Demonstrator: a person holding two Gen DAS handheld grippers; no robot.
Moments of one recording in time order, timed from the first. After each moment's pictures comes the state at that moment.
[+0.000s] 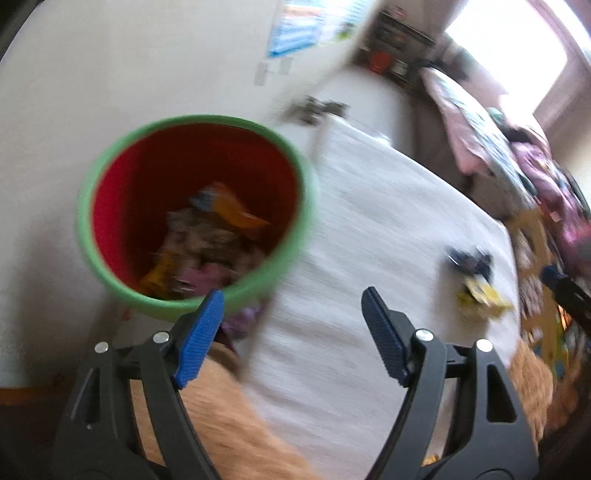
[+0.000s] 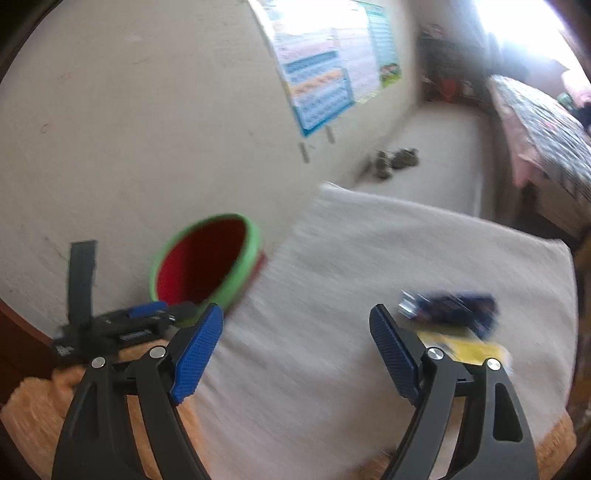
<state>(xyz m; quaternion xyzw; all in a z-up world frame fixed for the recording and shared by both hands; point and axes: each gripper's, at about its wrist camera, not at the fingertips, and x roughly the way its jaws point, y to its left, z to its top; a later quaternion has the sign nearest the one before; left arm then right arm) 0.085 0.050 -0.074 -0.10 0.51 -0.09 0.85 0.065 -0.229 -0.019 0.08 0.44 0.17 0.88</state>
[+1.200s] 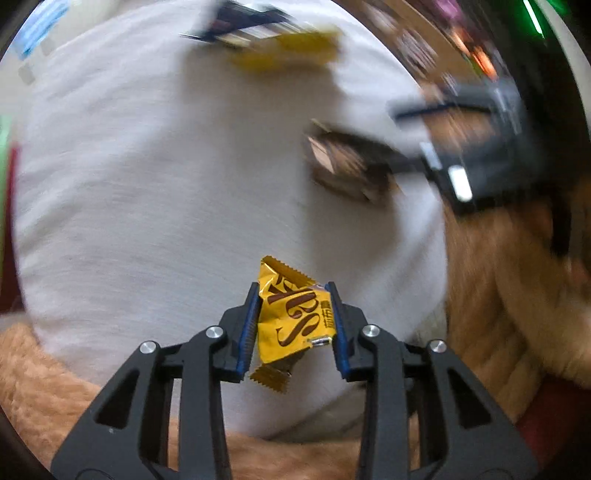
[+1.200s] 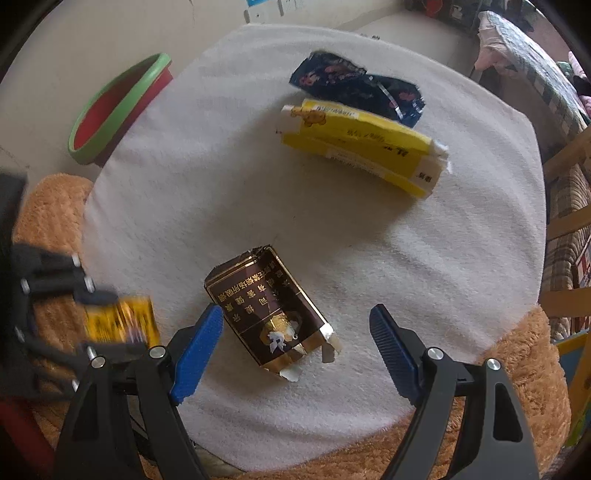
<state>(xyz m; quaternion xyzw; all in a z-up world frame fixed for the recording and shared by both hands) -0.025 -0.107 -0.144 0.11 0.62 -0.35 0.70 0.003 -0.270 -0.134 -0.03 0.62 0.12 0.77</state>
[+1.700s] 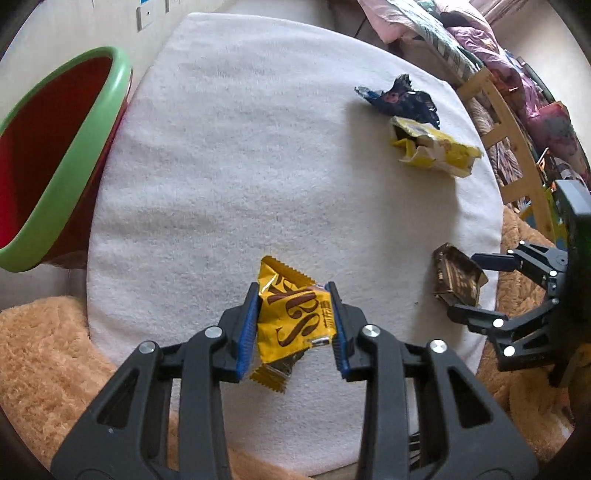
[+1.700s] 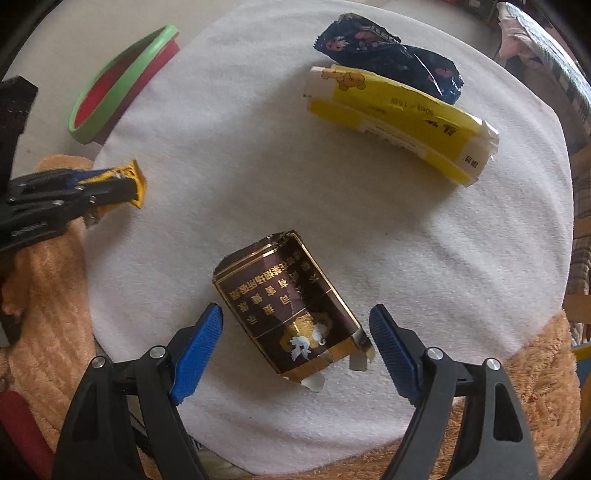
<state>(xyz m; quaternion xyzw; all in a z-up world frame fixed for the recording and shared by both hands) 0.032 -0.051 -0.147 0.00 0.61 -0.22 0.76 0.017 -0.255 -0.155 -0.02 0.64 0.15 0.75</state>
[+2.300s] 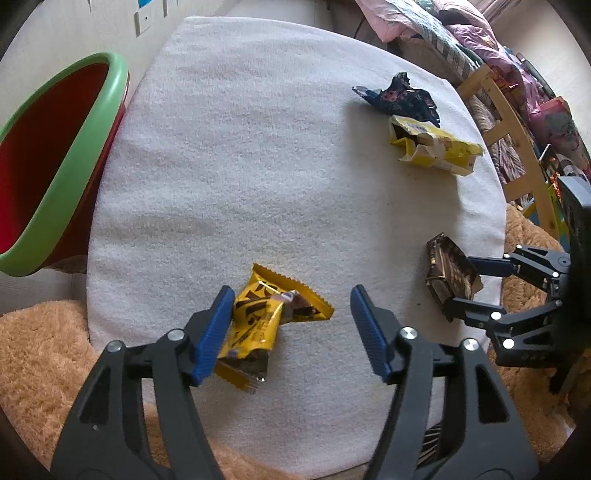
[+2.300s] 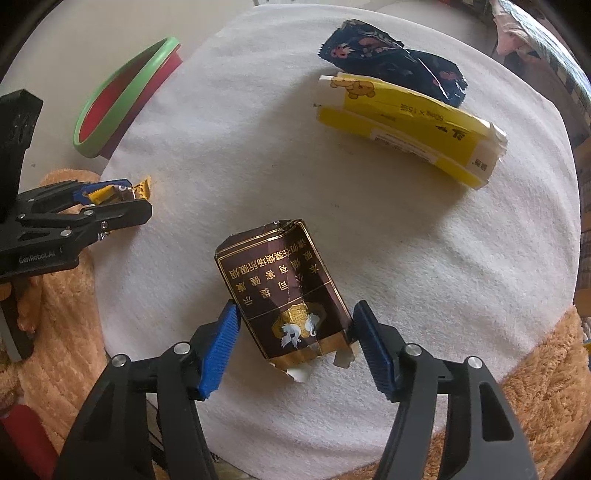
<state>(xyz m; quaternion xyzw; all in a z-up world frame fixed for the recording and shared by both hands) 0.038 -0.061 -0.143 0.02 0.60 -0.21 0.77 0.012 -0.249 -0.153 0.01 0.63 0.14 0.76</state>
